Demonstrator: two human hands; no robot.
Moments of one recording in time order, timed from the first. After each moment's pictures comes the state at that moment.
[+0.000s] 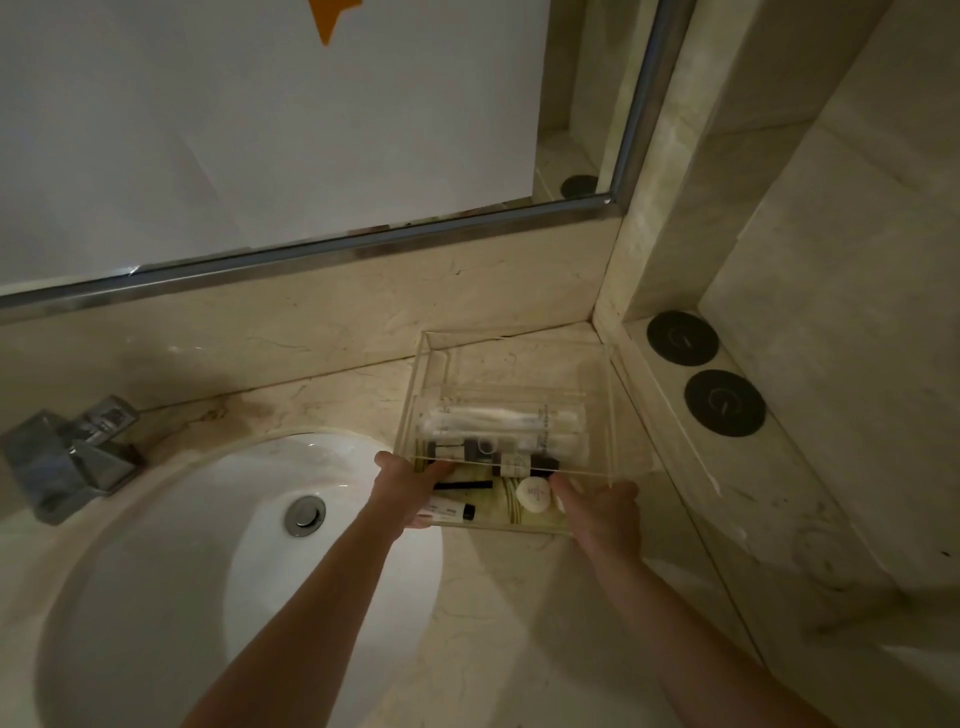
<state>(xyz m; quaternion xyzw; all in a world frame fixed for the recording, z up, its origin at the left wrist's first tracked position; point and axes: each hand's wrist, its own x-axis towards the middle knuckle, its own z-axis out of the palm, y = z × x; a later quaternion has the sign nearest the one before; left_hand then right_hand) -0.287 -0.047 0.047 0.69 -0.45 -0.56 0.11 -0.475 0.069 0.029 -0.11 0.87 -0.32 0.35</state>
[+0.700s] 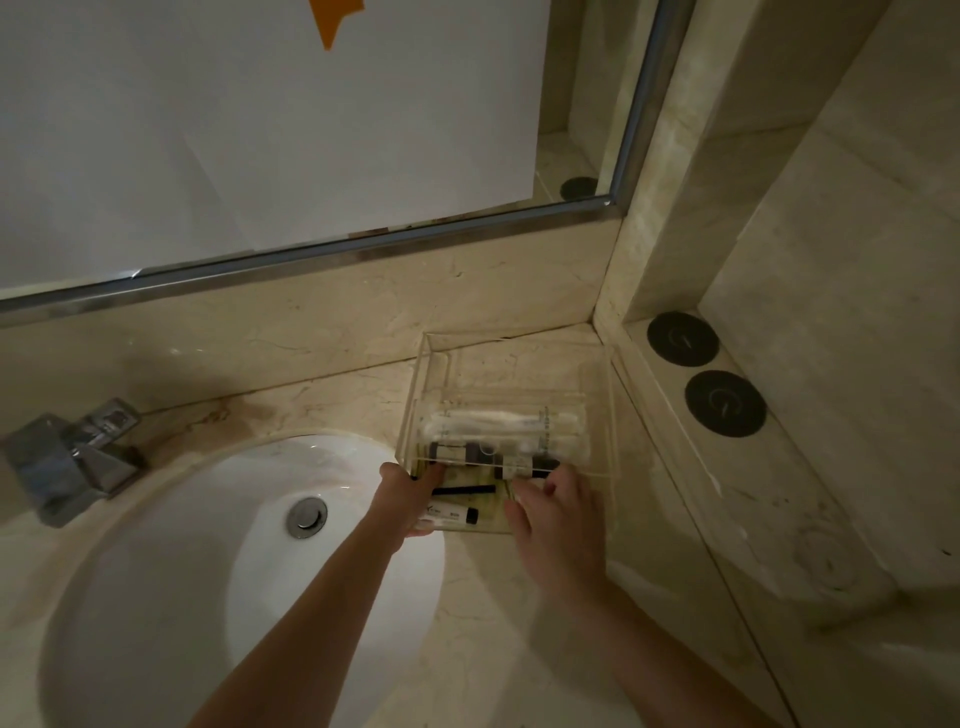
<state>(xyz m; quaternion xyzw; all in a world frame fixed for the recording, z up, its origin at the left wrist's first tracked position) -0.280 -0.039 0.042 0.68 -0.43 -0.58 0.11 -0.432 0.080 0.035 -0.56 0.81 -0.18 0.03</state>
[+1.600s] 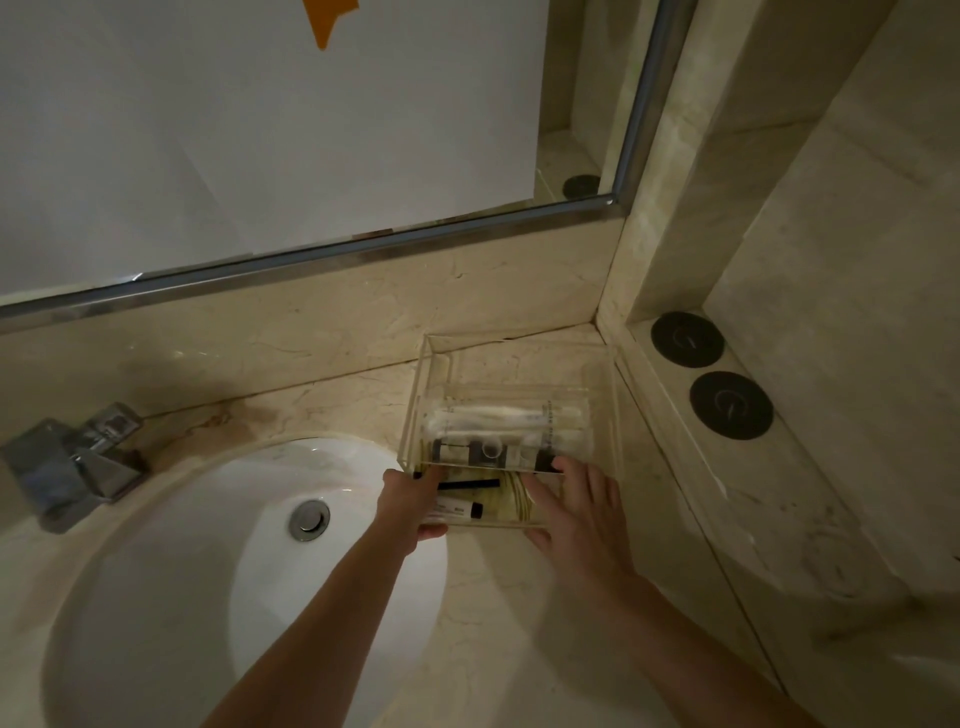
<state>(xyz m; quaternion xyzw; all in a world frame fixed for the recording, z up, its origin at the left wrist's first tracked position) -0.285 -0.042 0.030 0.70 -0.35 -0.60 0.15 -0.462 0.084 0.032 -0.65 0.75 -0.10 0.00</state>
